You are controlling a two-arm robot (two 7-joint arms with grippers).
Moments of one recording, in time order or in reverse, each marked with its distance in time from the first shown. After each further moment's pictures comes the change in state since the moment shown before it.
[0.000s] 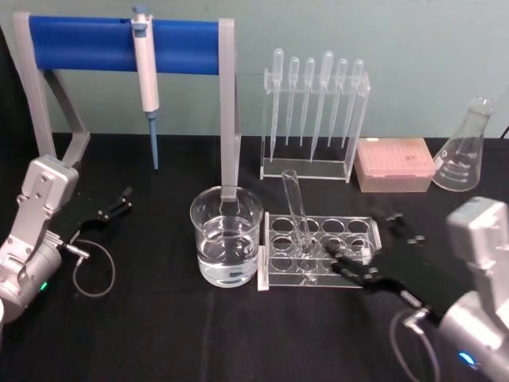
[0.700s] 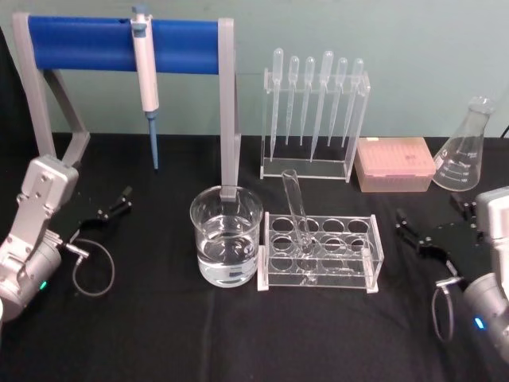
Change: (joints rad) left arm 0.000 0.000 0.000 0.000 0.000 0.000 0.000; right arm 0.134 -0.146 0.095 0.311 -0.148 -0.070 -0.202
